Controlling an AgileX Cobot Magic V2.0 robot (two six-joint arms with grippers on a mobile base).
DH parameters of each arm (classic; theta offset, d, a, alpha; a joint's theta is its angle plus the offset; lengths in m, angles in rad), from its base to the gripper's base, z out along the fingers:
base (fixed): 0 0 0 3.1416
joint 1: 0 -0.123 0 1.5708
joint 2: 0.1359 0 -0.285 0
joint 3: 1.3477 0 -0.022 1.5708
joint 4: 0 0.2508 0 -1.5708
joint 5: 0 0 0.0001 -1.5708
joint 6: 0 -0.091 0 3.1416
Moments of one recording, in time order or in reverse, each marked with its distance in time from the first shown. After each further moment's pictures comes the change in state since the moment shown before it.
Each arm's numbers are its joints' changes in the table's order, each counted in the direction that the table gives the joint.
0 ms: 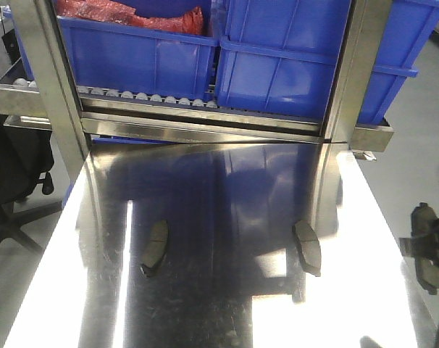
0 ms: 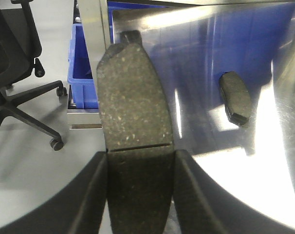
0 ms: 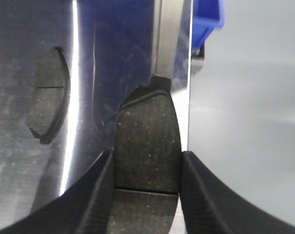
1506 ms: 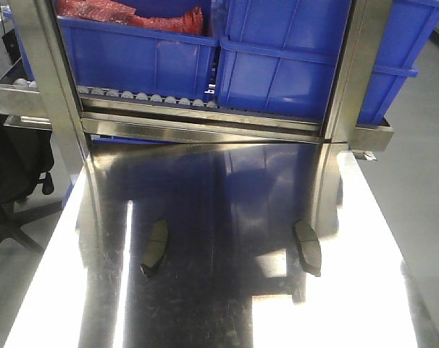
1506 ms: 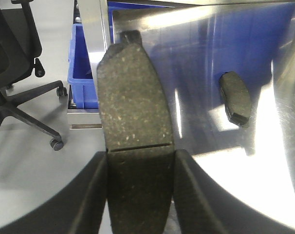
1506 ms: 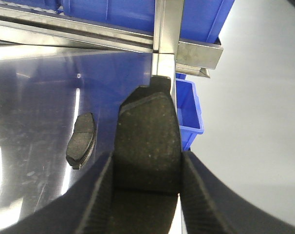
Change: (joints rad) left arm 0.000 0.000 0.000 0.000 0.000 0.000; right arm 0.000 -0.741 0.288 0.019 -0.013 0.000
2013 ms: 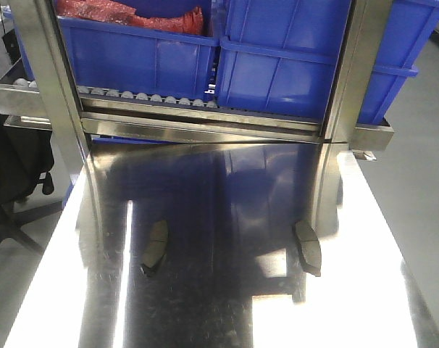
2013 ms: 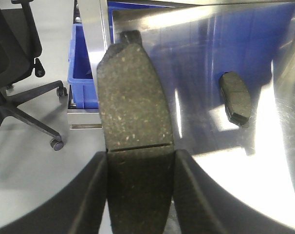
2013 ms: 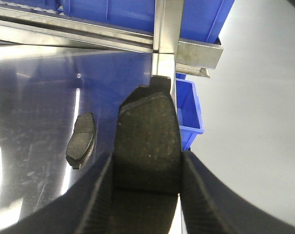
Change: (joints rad) left arm 0.000 0.000 0.000 0.000 0.000 0.000; right arm 0.000 0.000 0.000 0.000 0.000 0.000
